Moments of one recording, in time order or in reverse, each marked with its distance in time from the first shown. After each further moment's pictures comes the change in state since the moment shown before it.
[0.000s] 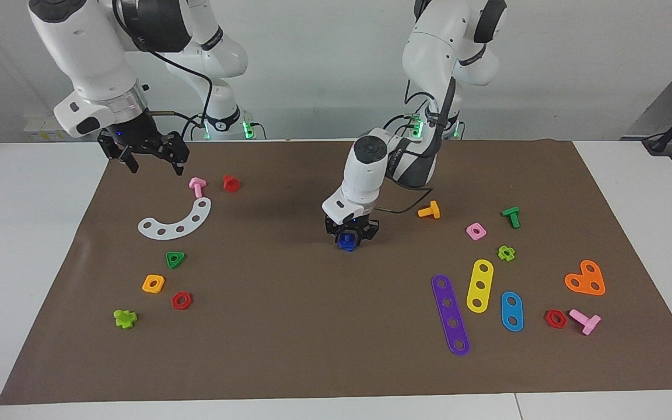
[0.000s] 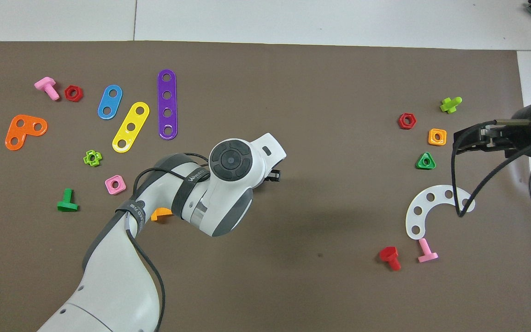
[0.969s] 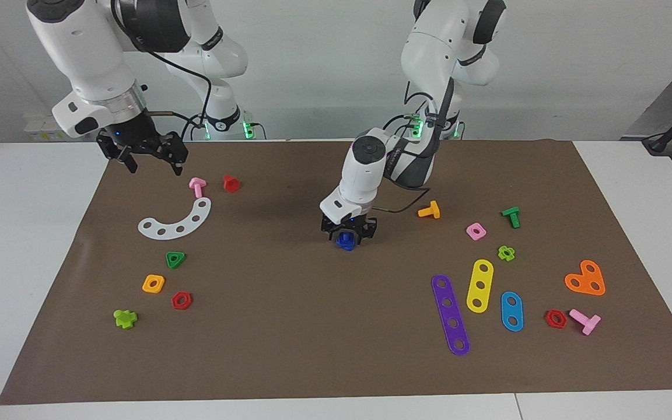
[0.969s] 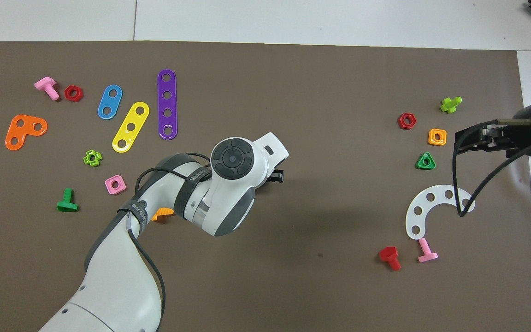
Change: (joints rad) left arm 0.000 0.006 -0.010 0.004 -0.021 -0.004 -0.002; right arm -0.004 0.000 -0.001 0.000 0.000 0.000 0.000
